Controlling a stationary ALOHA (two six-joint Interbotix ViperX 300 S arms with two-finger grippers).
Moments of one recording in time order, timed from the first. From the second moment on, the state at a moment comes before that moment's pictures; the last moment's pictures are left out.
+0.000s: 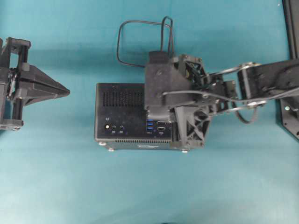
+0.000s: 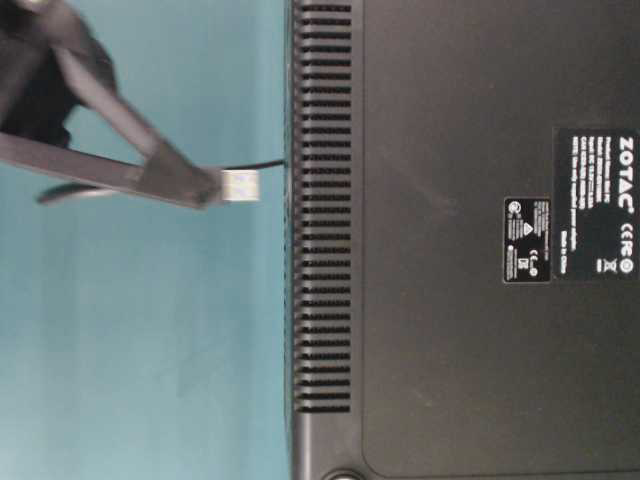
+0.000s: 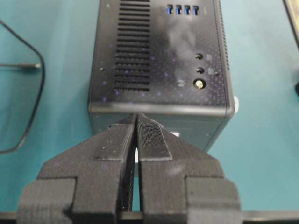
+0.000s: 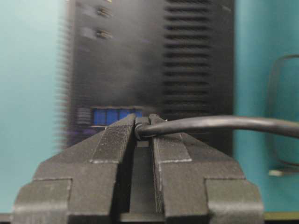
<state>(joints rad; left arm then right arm) -0.04 -0.77 0.84 0.01 0.35 -0.04 0.16 -0.11 0.17 -0.18 0.89 0.22</state>
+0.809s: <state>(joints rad) -0.04 -0.77 0.84 0.01 0.33 -0.04 0.15 -0.07 0.17 -0.20 0.86 0.22</state>
